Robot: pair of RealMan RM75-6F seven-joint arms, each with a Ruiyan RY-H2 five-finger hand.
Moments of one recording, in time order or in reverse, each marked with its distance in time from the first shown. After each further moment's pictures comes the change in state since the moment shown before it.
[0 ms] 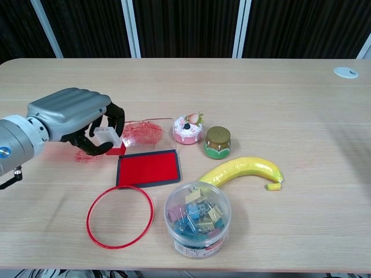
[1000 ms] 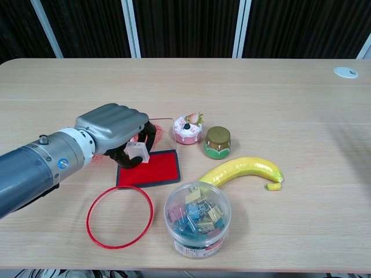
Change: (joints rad) left arm -0.103 -0.148 -0.030 0.076 -0.164 -0.050 0.172; right arm 0.000 0.000 0.001 0.000 0.000 -0.001 0.003
